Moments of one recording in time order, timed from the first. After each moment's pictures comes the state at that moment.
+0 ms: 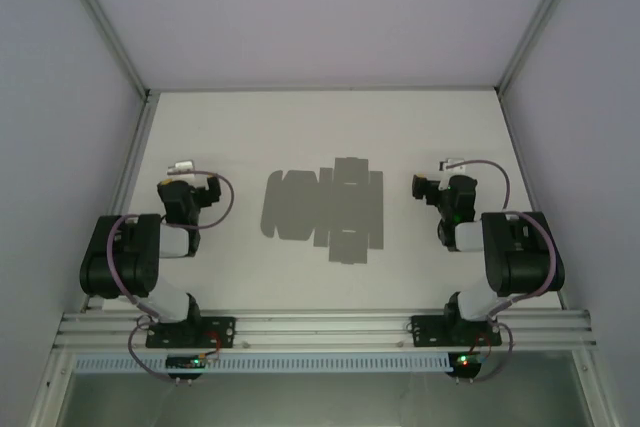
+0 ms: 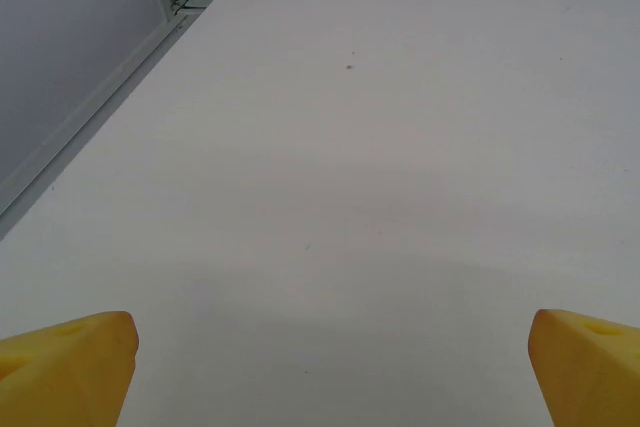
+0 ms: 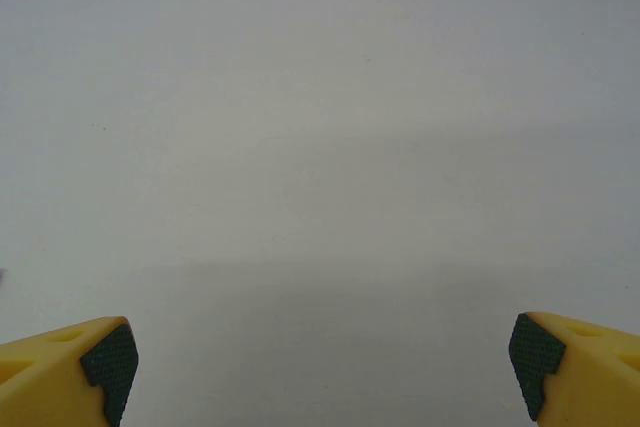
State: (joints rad) left arm 0.01 1.55 0.32 0.88 -0.17 -0.05; right arm 0.00 1.55 0.36 0.78 0.03 0.03
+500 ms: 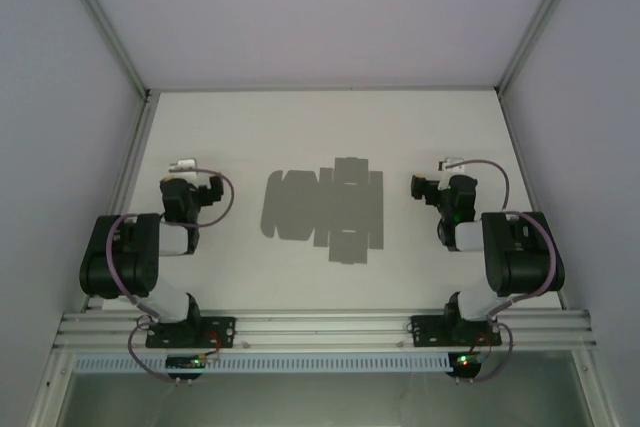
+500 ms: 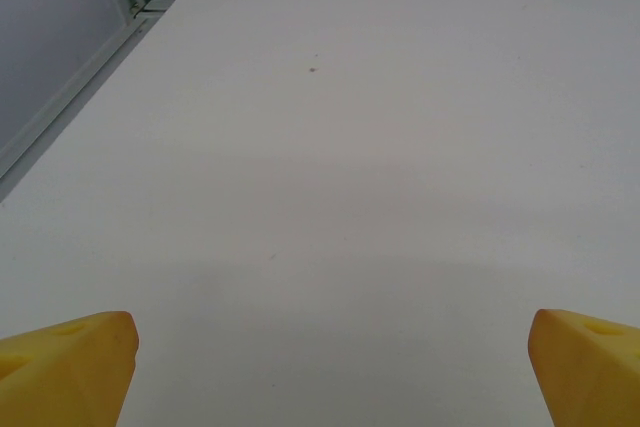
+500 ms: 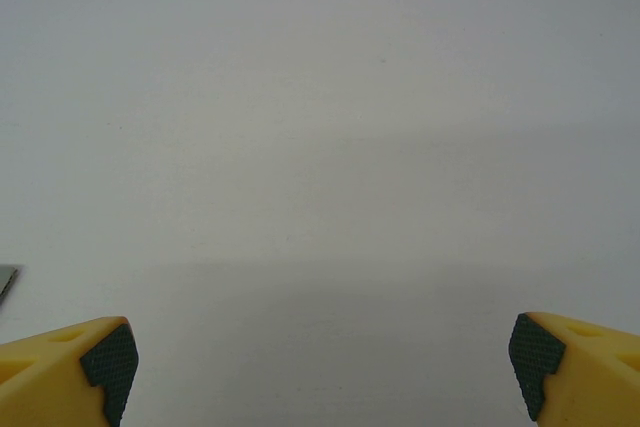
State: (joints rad) left arm 0.02 1.55 0.34 0.86 -0.08 -0.03; right arm 0.00 1.55 0.36 0.78 0.01 0.03
